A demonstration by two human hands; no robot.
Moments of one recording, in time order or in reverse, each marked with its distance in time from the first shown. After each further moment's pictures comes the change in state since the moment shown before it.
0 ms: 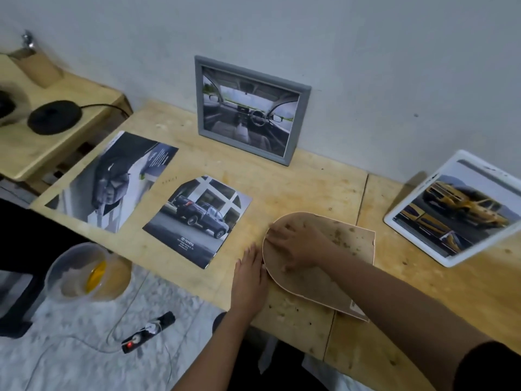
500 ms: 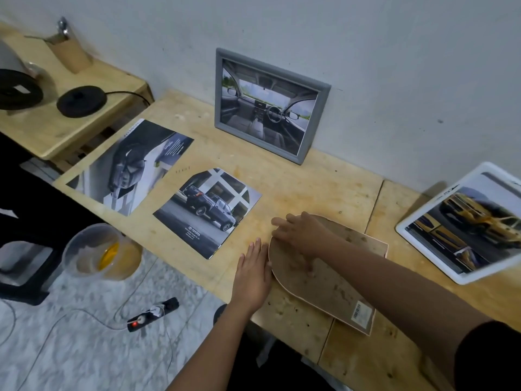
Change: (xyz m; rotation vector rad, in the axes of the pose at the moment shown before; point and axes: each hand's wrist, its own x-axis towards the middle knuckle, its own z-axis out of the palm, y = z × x) left_hand -0.004 0.006 0.001 0.067 0.032 -0.004; right_hand -0.004 0.010 -0.036 -0.227 0.015 -0.145
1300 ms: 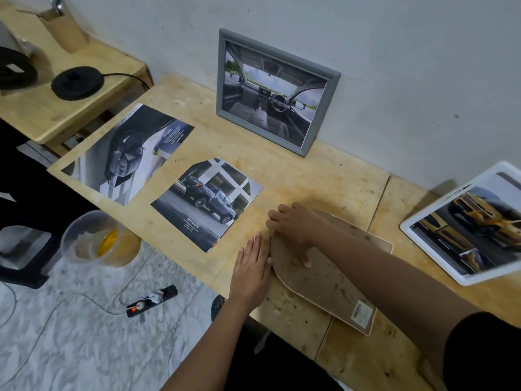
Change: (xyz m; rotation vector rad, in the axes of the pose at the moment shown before) left_hand -0.003 -0.004 0.005 0.068 -0.043 0.007; right_hand 0.021 0.005 -0.016 0.004 -0.090 -0.099
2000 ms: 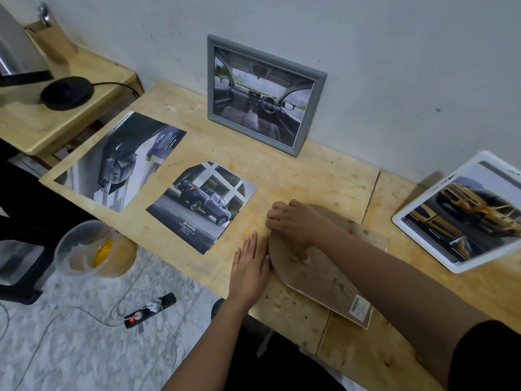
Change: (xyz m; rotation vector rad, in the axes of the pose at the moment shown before) left_hand 0.003 0.000 -0.002 -0.055 0.009 -0.009; right_hand -0.013 -0.002 0.010 0.008 0.104 0.037
